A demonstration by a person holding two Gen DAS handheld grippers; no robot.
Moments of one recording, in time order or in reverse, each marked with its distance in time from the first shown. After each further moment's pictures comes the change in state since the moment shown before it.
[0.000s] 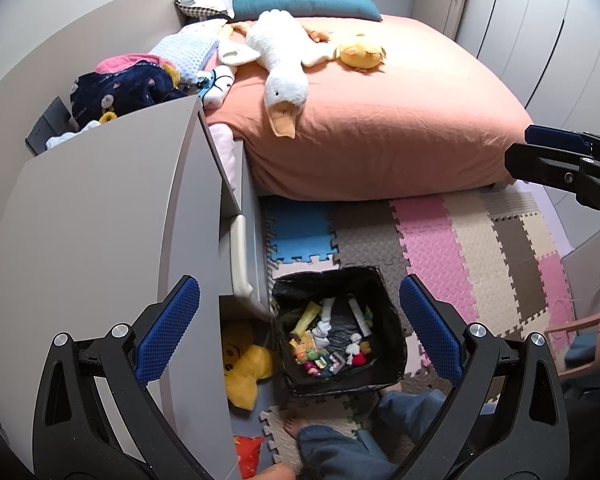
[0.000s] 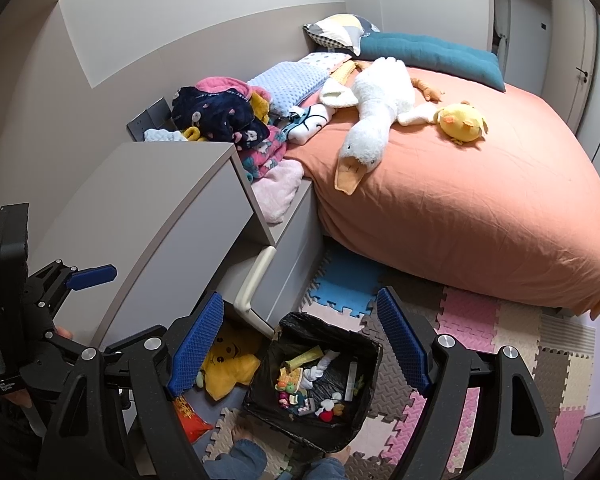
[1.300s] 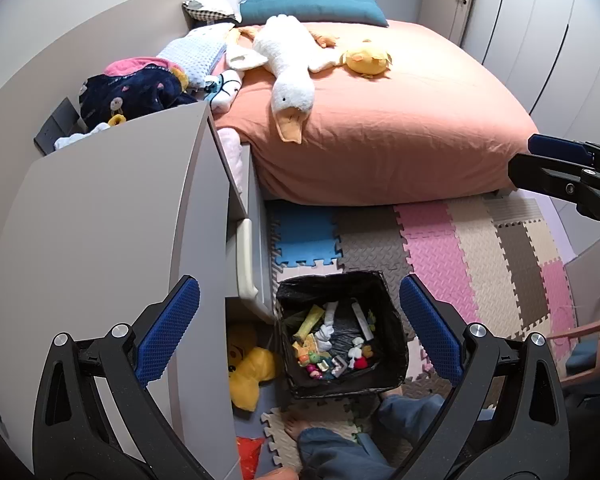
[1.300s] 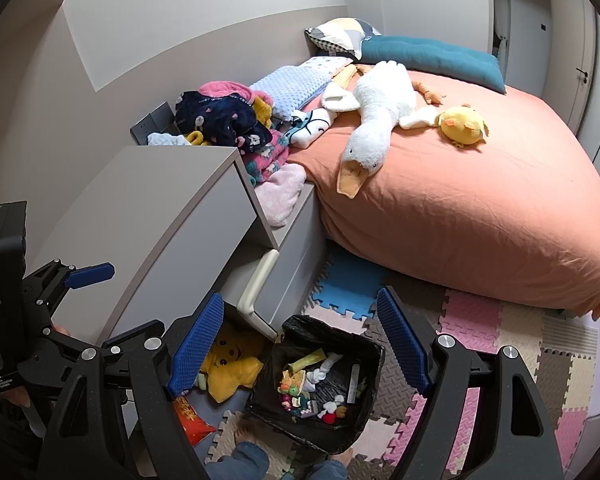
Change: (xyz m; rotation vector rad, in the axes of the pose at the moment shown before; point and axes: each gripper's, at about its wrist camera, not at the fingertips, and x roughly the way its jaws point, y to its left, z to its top) left arm -0.011 0.002 0.008 -0.015 -0.012 0.025; right arm -0.001 0.003 0.000 0.003 -0.006 -0.002
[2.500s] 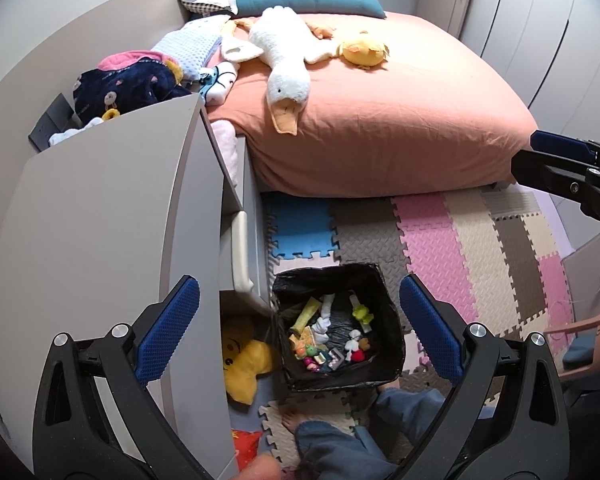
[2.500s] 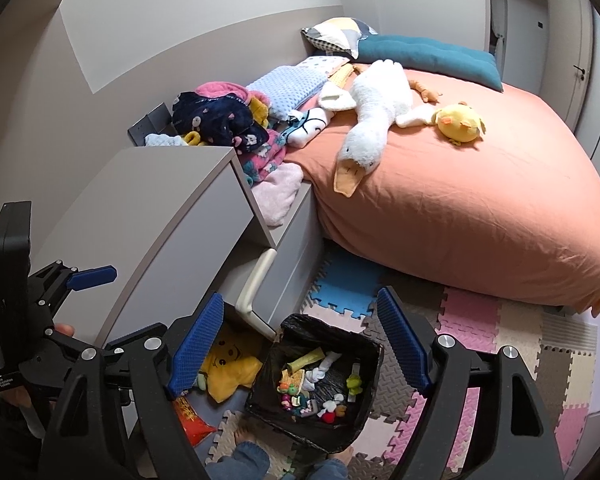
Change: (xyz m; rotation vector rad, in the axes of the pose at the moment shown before) left arm 0.006 0.001 -0.005 0.005 0.025 -0.017; right arm -0.003 -0.006 0.000 0.011 0.000 -0.007
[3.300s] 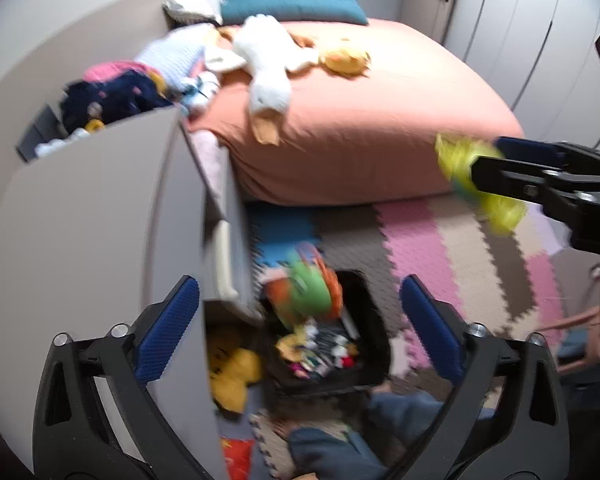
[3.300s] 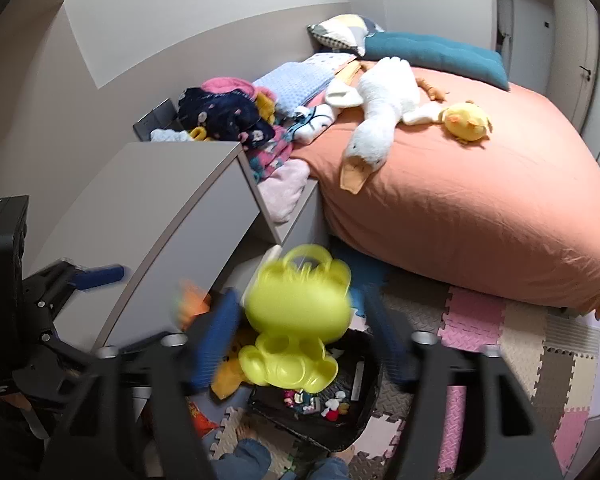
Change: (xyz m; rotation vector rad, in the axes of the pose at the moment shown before) left arm -0.007 -0.008 -0.001 0.041 -0.042 -0.022; right arm 0.002 -0.001 0.001 -0.006 0.003 0.011
